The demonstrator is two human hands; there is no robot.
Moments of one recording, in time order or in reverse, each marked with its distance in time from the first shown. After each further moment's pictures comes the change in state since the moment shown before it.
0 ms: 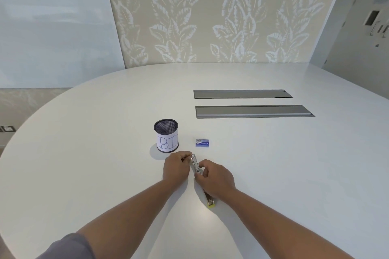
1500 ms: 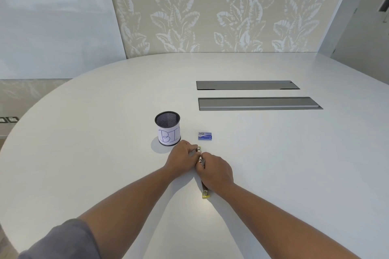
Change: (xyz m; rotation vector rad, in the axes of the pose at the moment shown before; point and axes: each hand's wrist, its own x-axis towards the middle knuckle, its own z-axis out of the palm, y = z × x) left_hand 0.020 -0.002 -0.002 0.210 -0.194 0.223; right_hand 0.009 -0.017 0.007 -0.112 0.085 0.009
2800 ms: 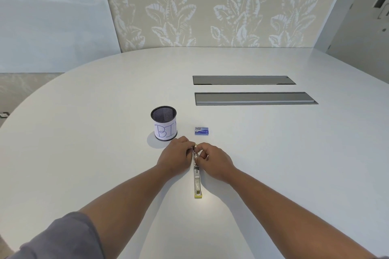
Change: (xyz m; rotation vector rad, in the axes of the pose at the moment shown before) left_hand -0.010 -0.010 0.001 0.252 0.028 0.202; right_hand 0.016 0.023 -0.011 0.252 -0.208 -0.055
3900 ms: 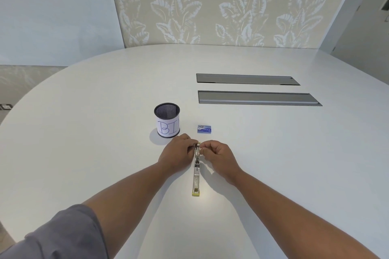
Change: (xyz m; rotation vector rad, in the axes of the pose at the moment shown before) left_hand 0.001 -0.006 0.003 -0.032 -0.002 -0.039; right_hand -0.008 0.000 -0.002 0.584 0.078 0.018
